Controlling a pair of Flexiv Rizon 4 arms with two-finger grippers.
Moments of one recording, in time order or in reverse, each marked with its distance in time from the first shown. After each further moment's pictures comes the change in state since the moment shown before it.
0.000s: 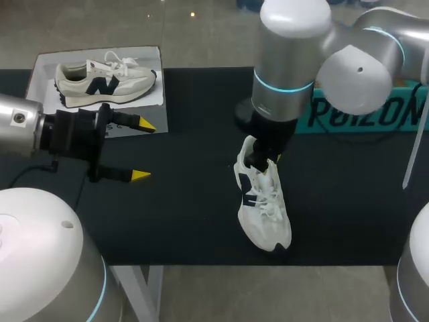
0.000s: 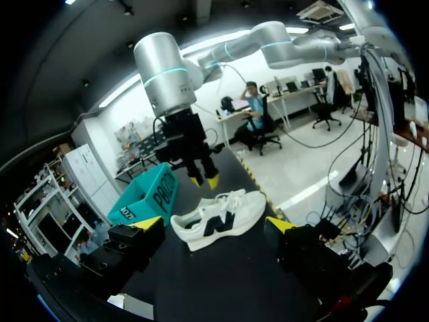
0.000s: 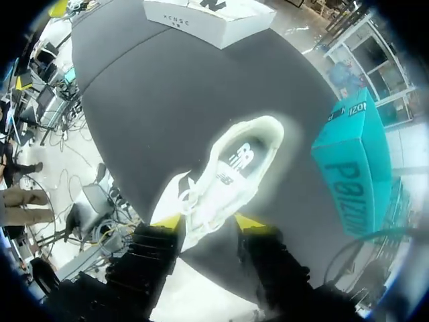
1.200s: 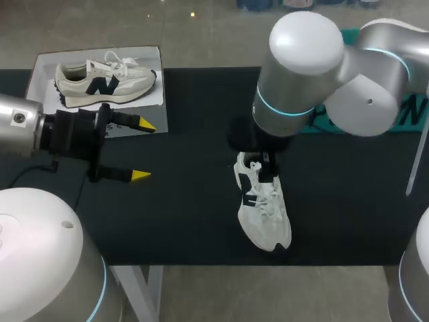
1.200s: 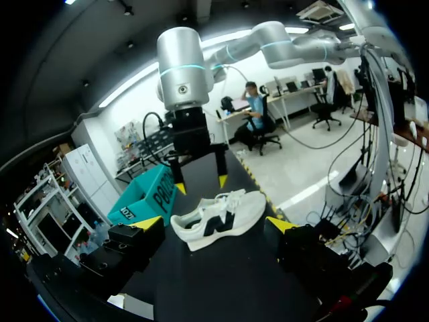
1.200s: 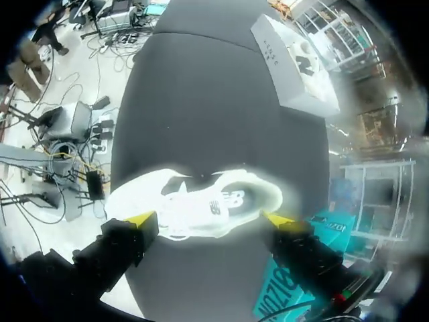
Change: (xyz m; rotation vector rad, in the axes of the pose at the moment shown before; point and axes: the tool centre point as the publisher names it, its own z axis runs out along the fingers) left arm 0.000 0.000 0.000 0.000 0.000 0.000; right arm -0.010 0.020 -0.001 -0.141 -0.167 -0.771
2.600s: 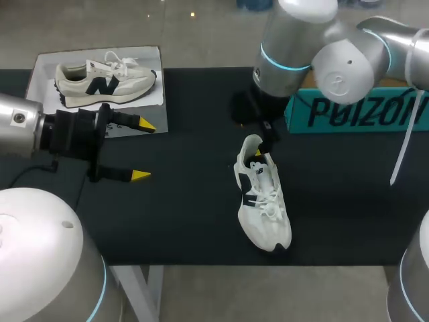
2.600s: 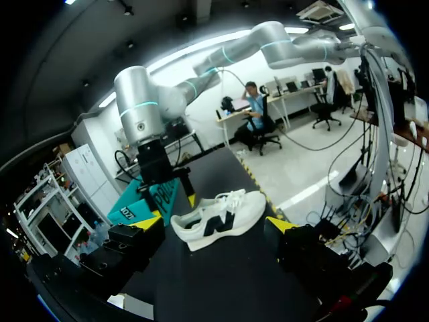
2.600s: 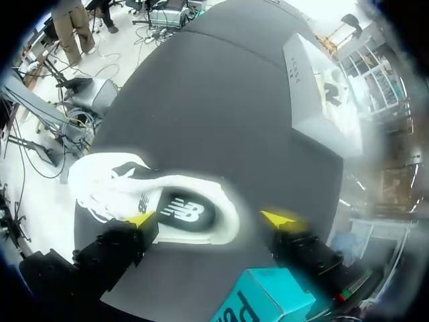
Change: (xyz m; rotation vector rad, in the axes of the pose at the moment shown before) left arm 0.000 0.000 0.000 0.000 0.000 0.000; right arm -0.085 0.001 0.058 -0.102 0.142 -0.250
